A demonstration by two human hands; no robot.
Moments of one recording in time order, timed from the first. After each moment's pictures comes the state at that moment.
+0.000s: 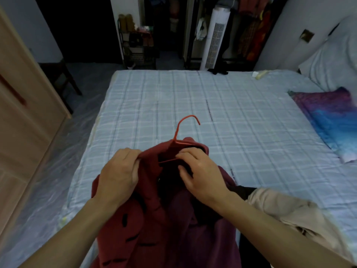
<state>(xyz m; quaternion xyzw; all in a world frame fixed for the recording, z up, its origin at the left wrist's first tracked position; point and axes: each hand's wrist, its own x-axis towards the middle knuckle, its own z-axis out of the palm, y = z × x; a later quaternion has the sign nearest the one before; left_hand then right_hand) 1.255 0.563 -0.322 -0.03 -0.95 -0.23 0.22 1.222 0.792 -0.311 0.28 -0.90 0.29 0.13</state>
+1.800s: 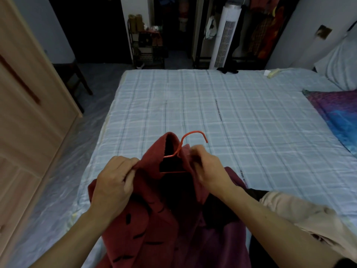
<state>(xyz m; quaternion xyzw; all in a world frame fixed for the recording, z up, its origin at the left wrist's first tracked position) 1.279 0.538 -0.337 -0.03 -0.92 -0.27 0.27 1.193 0.795 -0.338 0.23 -0.90 0.36 -0.01</state>
